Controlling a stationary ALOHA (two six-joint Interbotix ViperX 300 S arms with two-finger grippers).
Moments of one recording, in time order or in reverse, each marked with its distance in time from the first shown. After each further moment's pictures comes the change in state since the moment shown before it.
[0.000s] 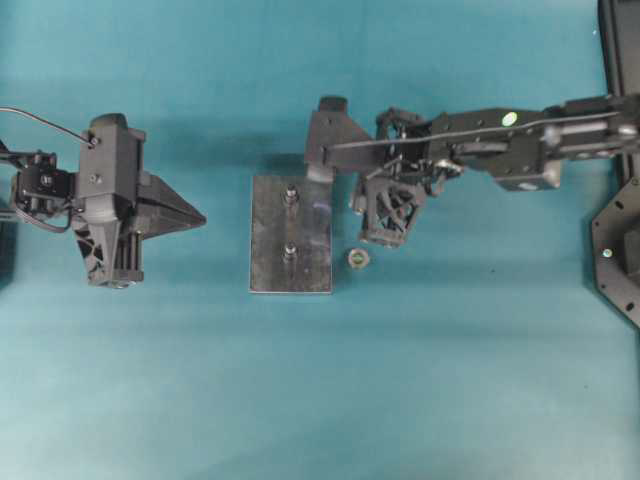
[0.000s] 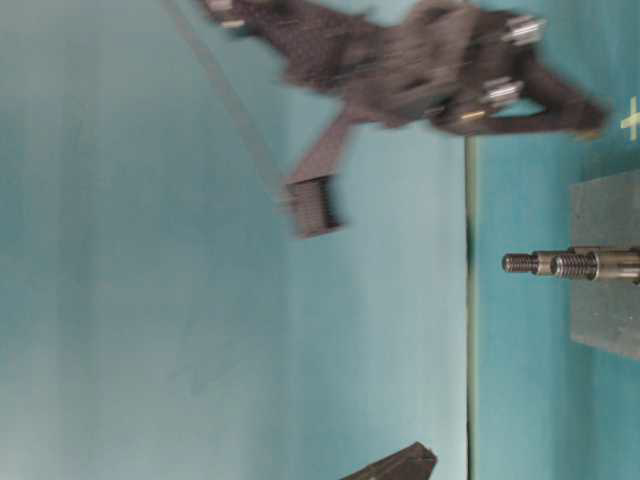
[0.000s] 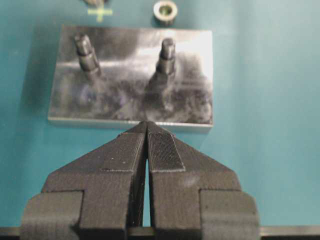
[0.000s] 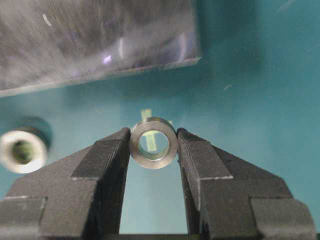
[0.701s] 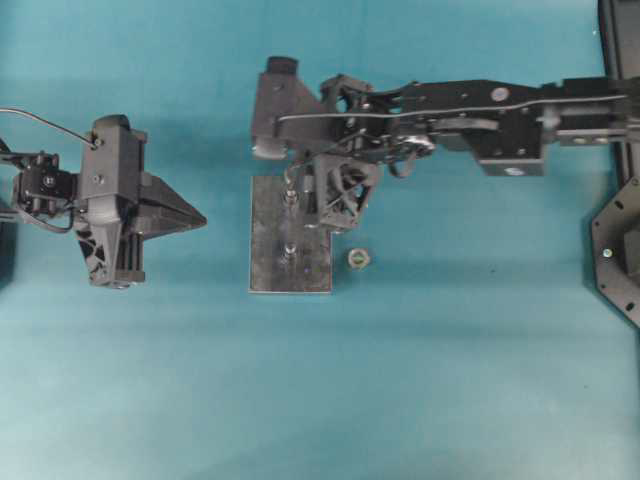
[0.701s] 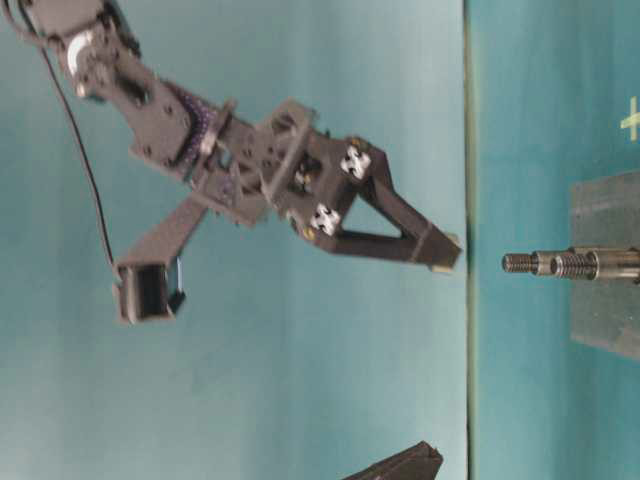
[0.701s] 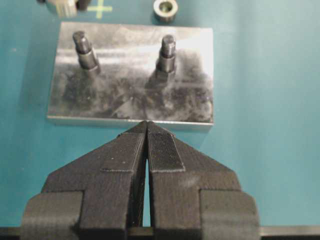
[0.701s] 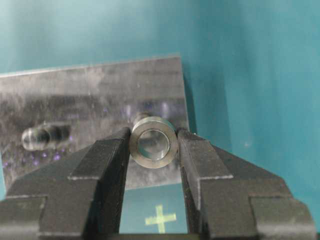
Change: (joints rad) left arm 0.000 0.005 0.000 0.000 -0.003 0.000; right arm 0.040 0.040 -0.249 0.000 0.064 -0.020
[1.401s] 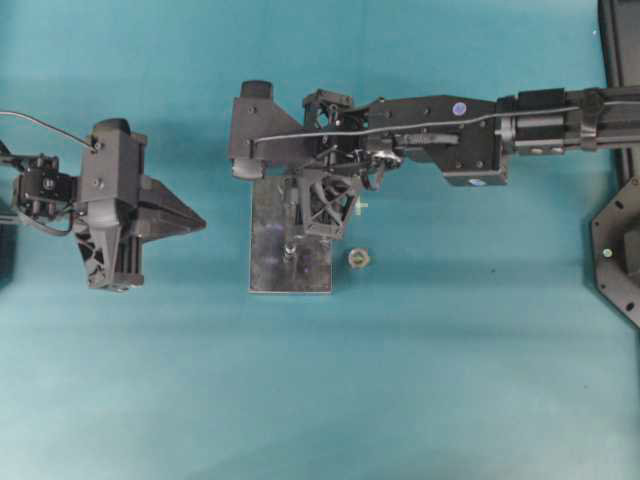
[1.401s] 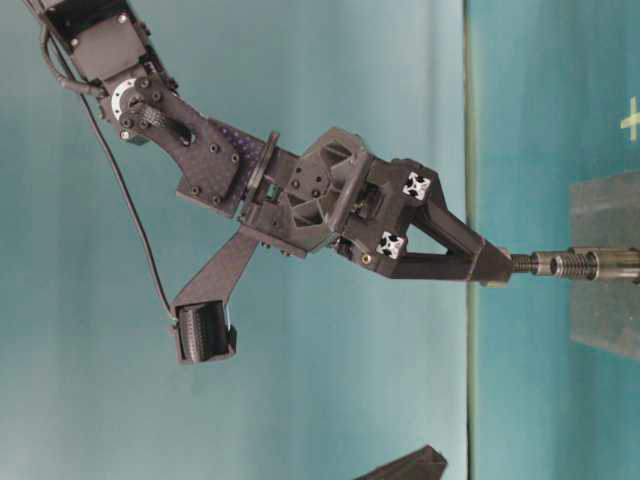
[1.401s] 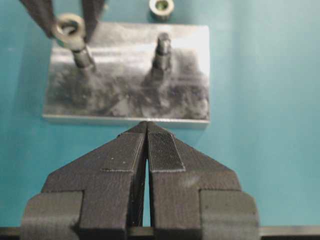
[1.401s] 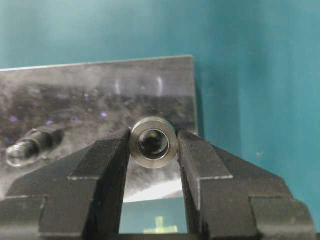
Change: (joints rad) left arm -0.012 0.002 0.006 0.000 -0.002 -0.005; right arm 0.002 0.074 -0.038 -0.029 0.023 0.000
